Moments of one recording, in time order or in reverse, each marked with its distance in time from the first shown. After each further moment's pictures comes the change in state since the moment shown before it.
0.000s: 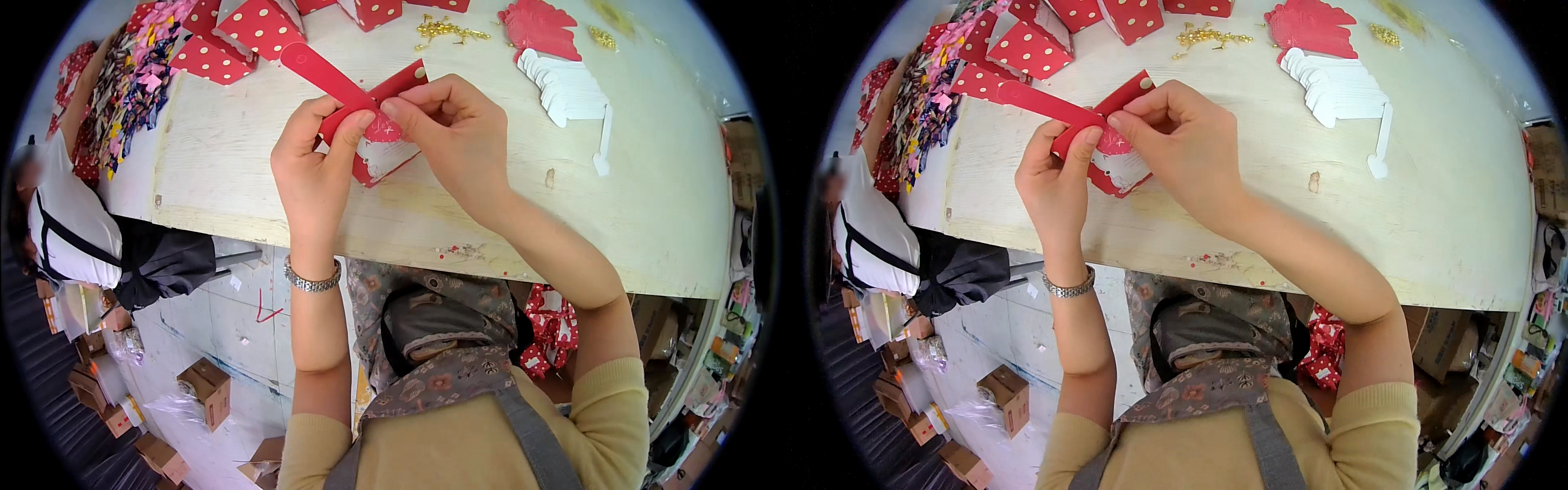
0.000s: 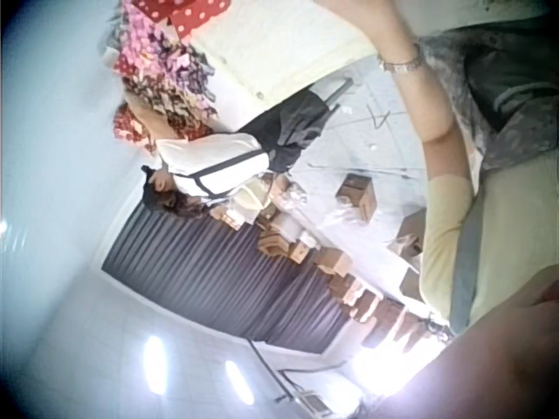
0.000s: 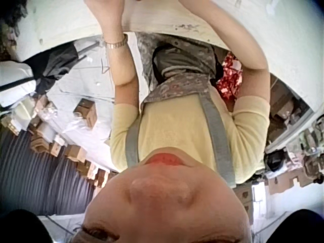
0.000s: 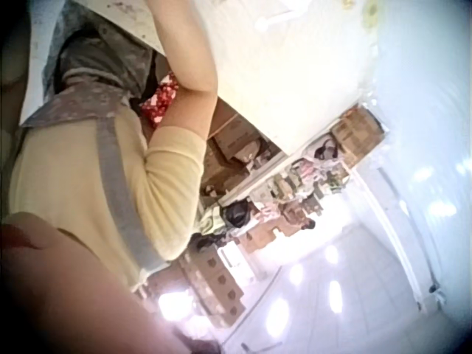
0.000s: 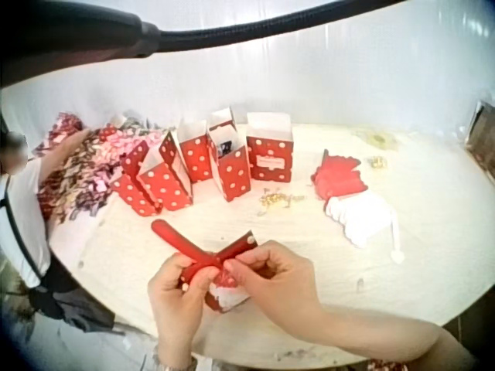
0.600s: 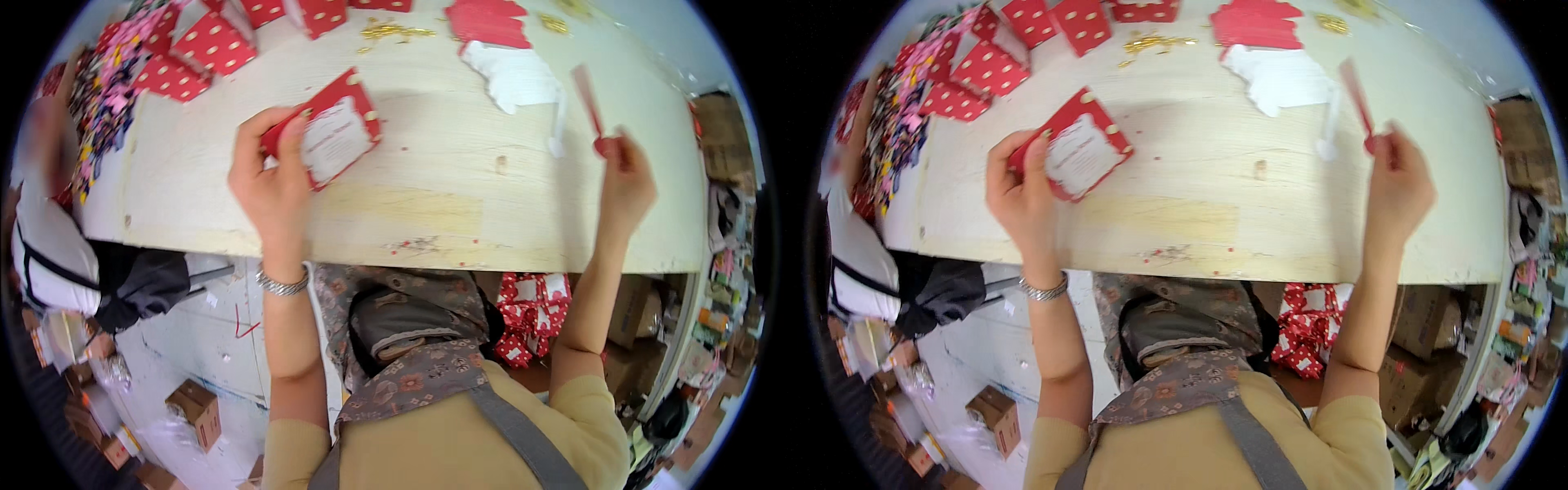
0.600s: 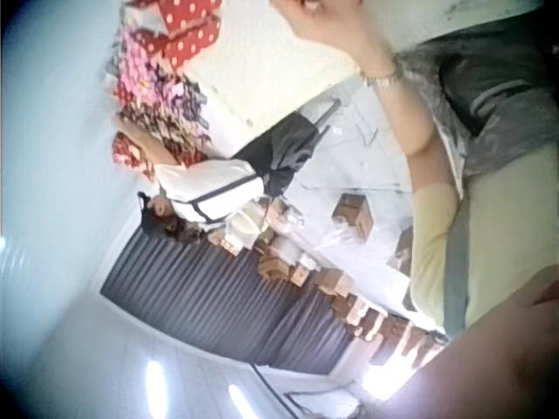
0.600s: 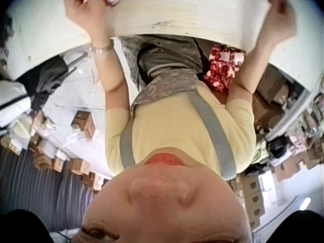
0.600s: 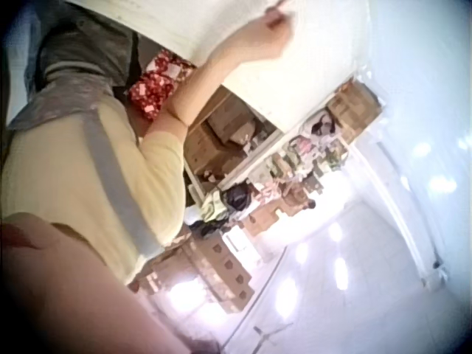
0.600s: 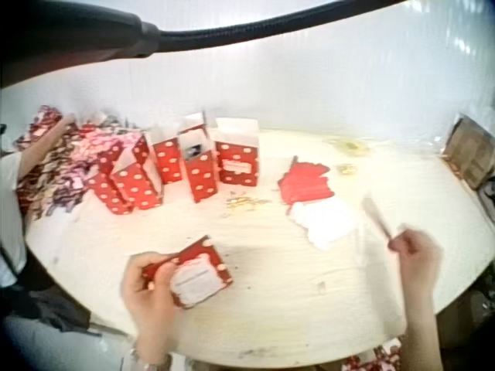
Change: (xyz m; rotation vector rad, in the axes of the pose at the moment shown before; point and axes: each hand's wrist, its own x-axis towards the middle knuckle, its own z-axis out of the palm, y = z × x) left_hand -0.011 -0.006 0.013 0.105 0.156 0.180; right_hand -0.049 -0.057 -0.208 -1.220 0.693 -0.200
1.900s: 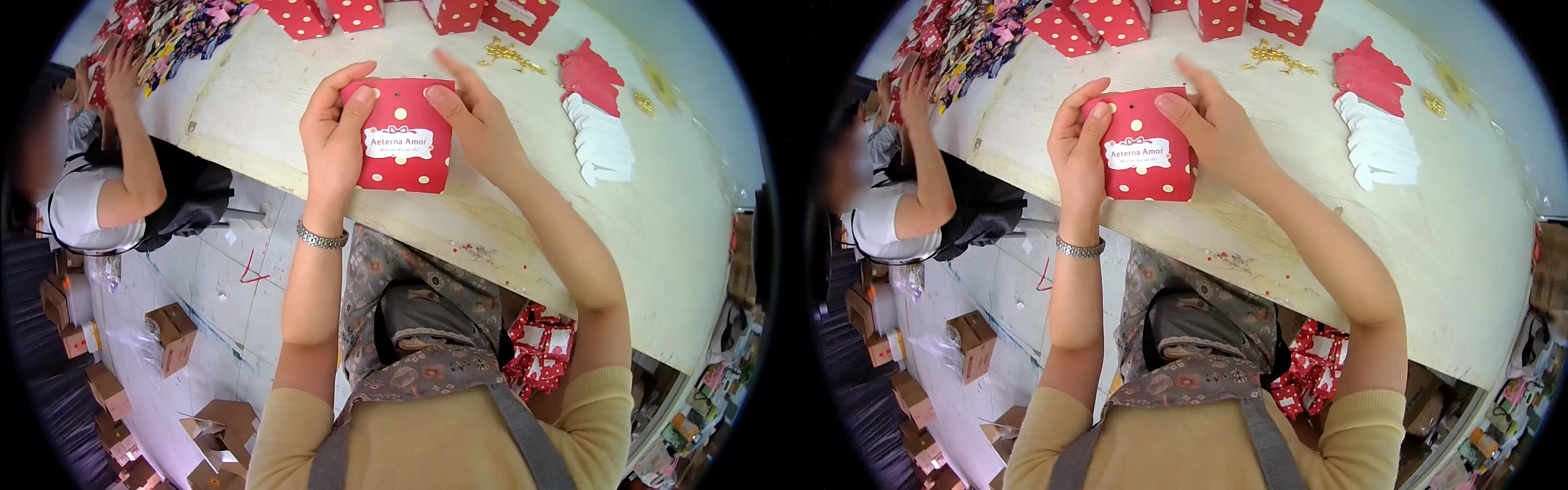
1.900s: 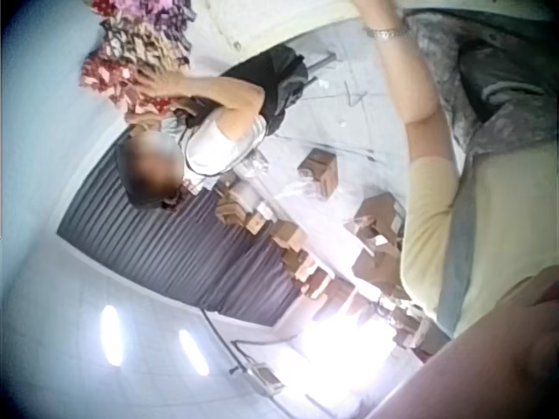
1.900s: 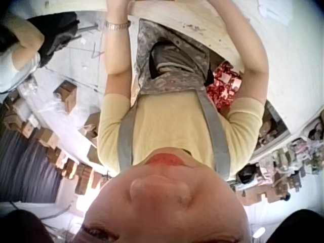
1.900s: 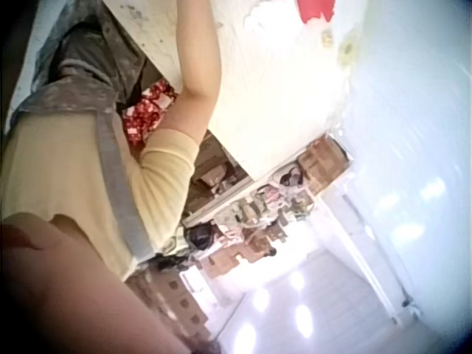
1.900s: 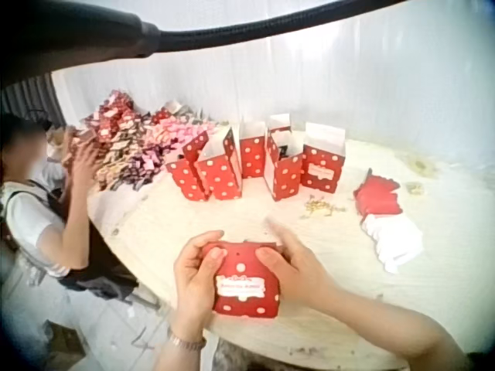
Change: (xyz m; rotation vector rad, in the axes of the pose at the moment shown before) left_hand 0.008 -0.013 -0.038 -0.479 -0.018 -0.255; right_hand -0.059 -0.188 0.125 1.172 -1.008 -0.124
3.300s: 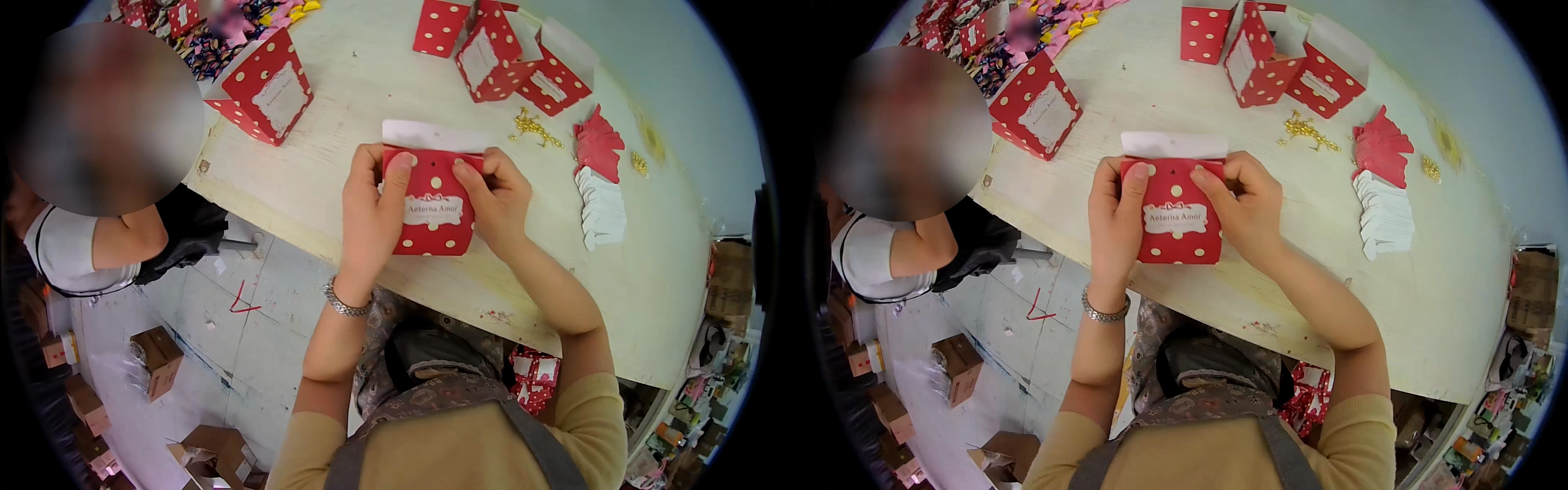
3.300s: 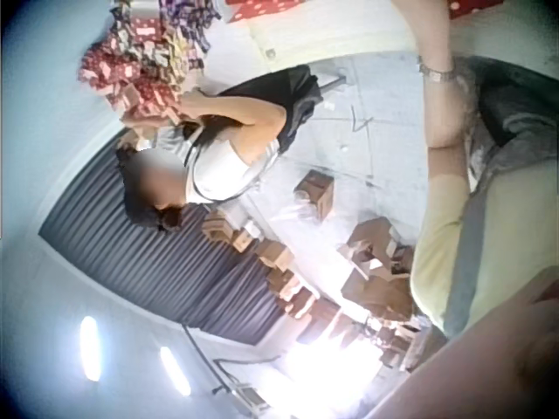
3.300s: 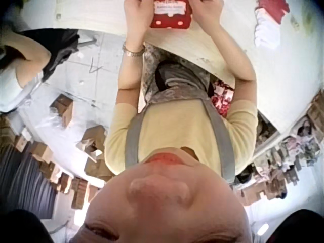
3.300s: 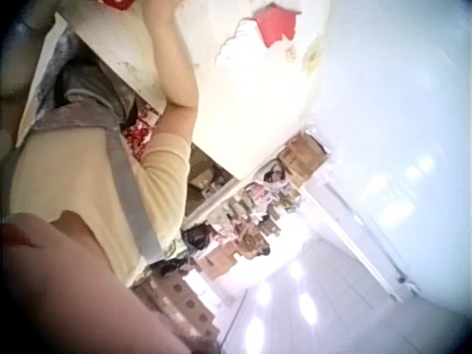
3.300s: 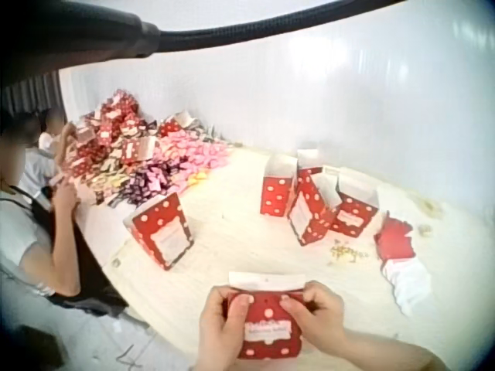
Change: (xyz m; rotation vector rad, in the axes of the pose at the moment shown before) left_hand 0.021 0.010 -0.023 0.244 0.110 -0.147; right_hand 0.030 0.024 0.031 -0.019 0.216 -0.136
